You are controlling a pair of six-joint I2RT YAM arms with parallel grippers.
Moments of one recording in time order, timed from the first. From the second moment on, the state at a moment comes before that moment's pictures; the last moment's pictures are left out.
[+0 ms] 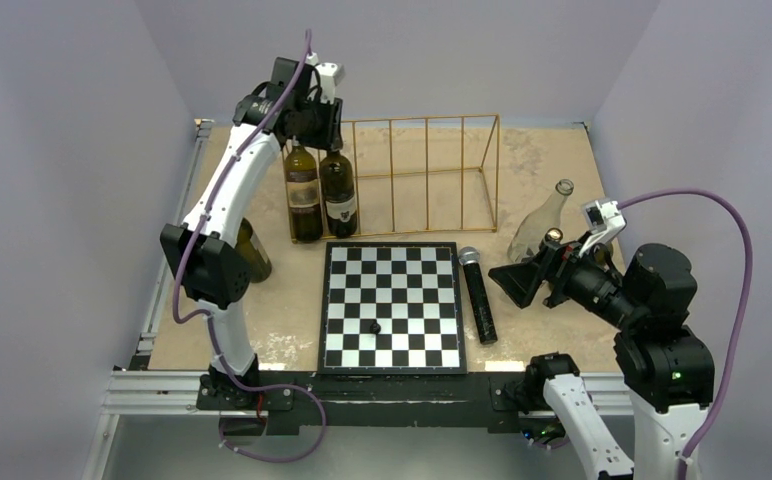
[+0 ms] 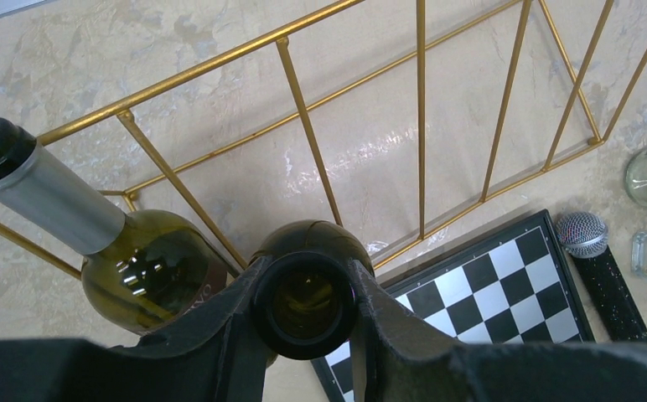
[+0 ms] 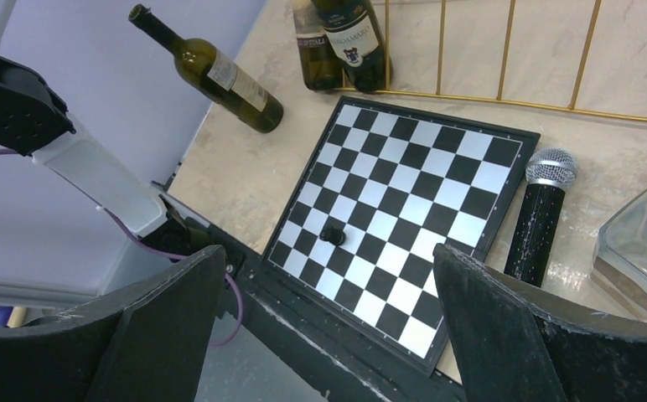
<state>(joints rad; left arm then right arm) -0.31 1.90 2.08 -0.92 0.16 -0.07 0.08 0.59 1.27 -1.01 -0.59 0.39</state>
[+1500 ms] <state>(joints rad) -0.30 2.12 2.08 -0.76 0.01 -0.21 0.08 0.64 1.25 -0.99 -0.57 0.39</state>
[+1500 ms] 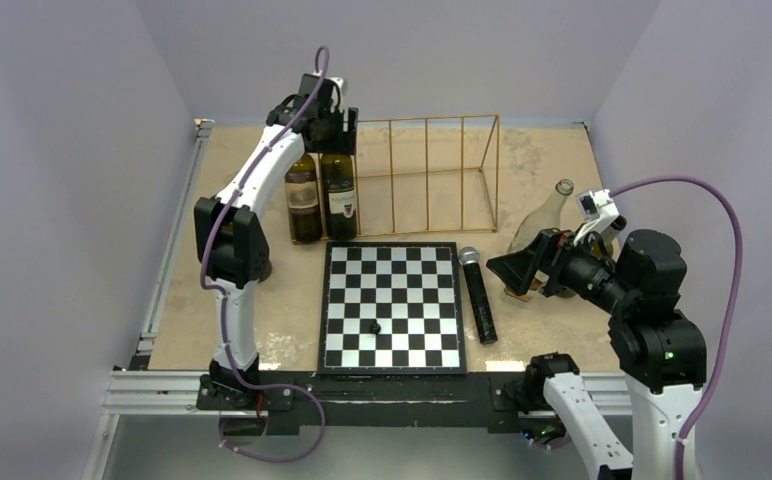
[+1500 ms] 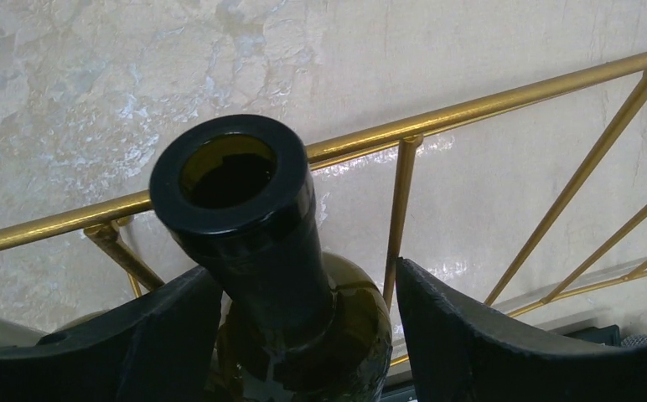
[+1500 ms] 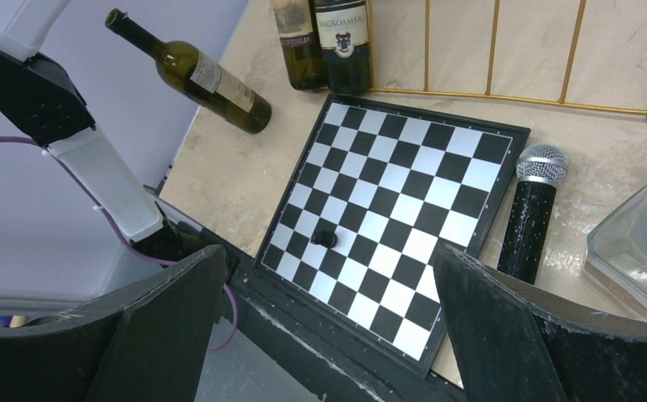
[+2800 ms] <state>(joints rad) -0.31 1.14 1.65 -0.56 0.25 -0.23 0.08 0.71 1.28 -1.15 0.12 0.33</state>
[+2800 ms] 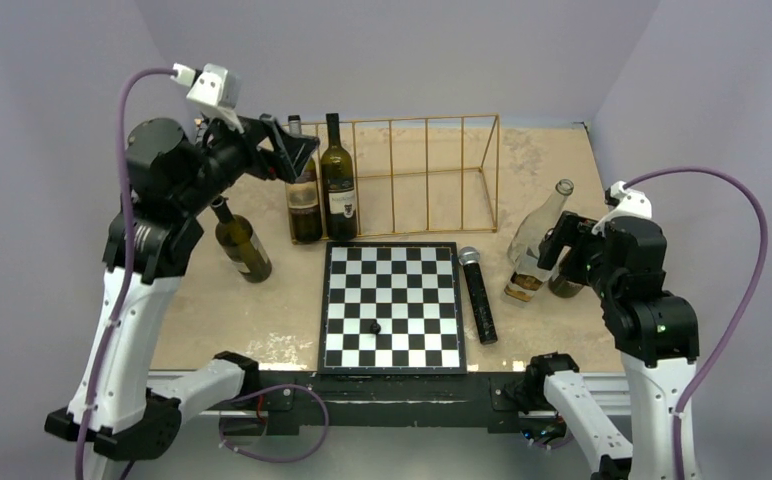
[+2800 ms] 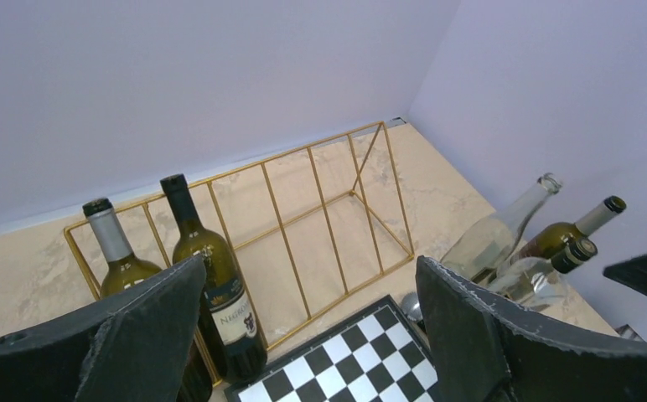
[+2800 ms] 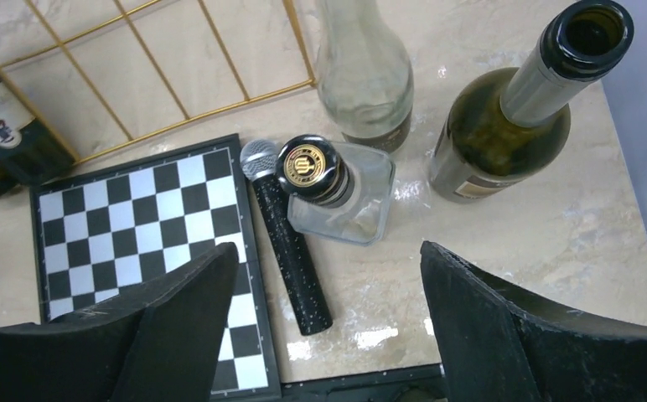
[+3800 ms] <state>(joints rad) -0.31 0.74 1.30 -0.65 0.17 -0.28 0.28 0.80 0.93 -0.77 0.53 0.44</state>
